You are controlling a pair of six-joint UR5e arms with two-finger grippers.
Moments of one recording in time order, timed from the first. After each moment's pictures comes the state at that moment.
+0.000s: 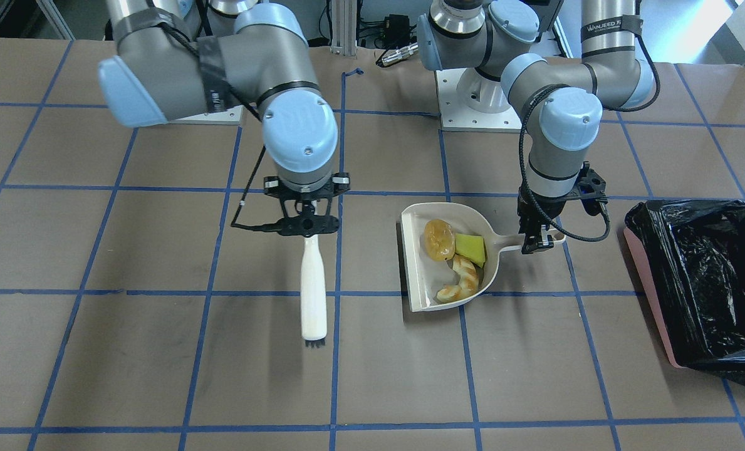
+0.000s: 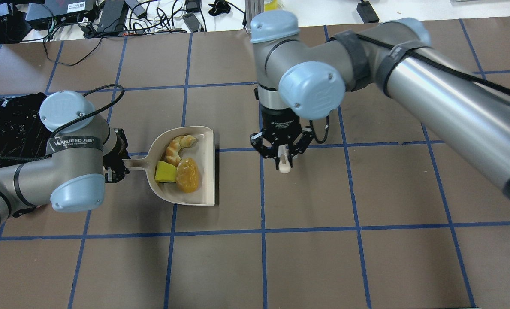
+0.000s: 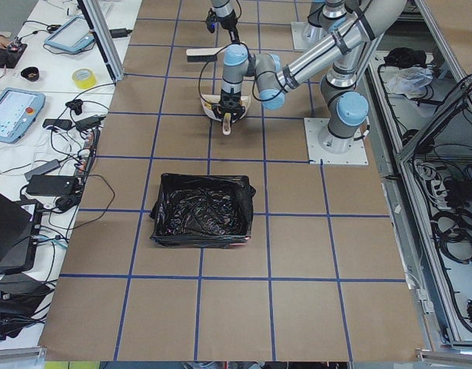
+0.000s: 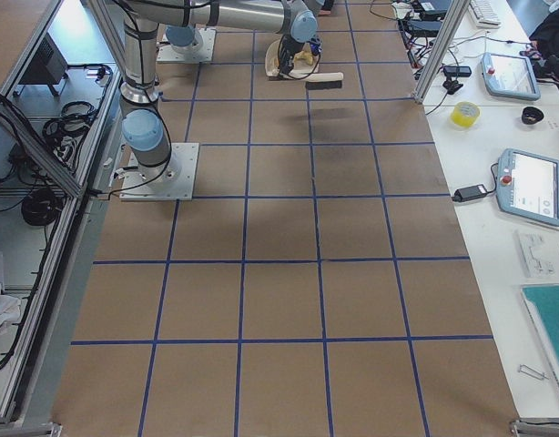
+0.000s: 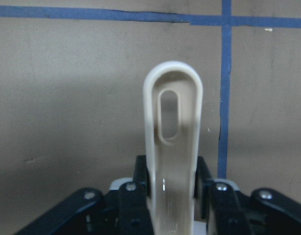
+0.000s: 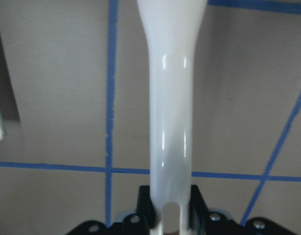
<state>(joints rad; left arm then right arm) -1.40 -1.66 -2.16 -0.78 1.67 -1.41 1.87 -1.25 1.54 -1.52 -1.53 0.20</state>
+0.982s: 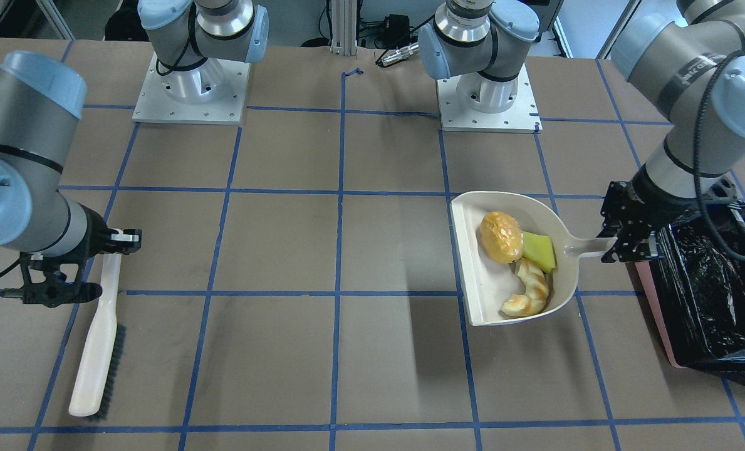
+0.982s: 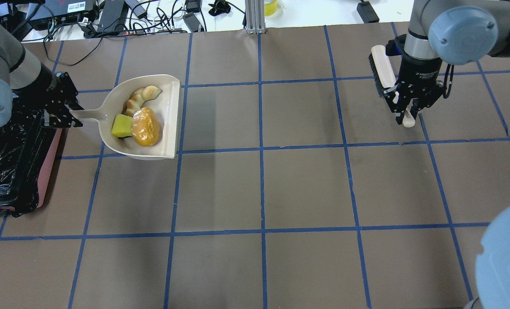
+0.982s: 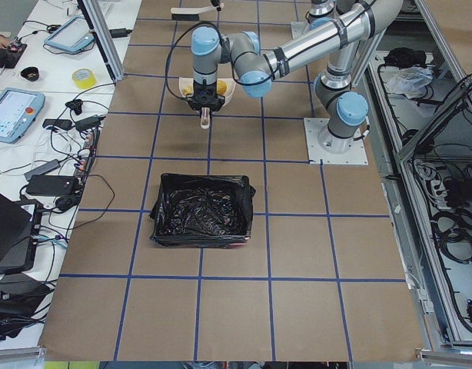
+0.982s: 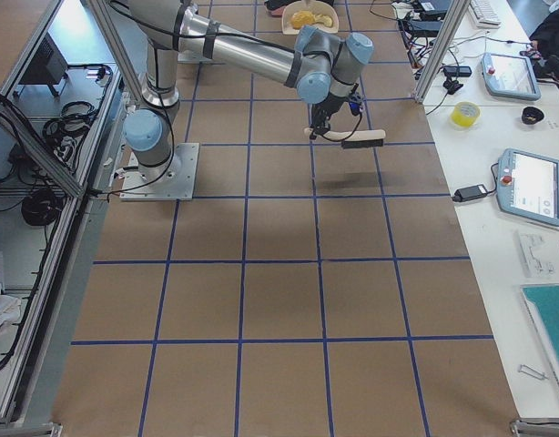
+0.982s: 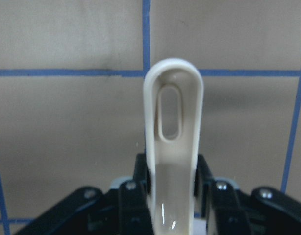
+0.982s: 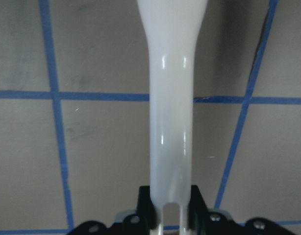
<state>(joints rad) -1.20 -1.70 -1.75 -1.18 1.55 -1.20 1.39 -1.21 1.54 -1.62 -1.72 -0.21</state>
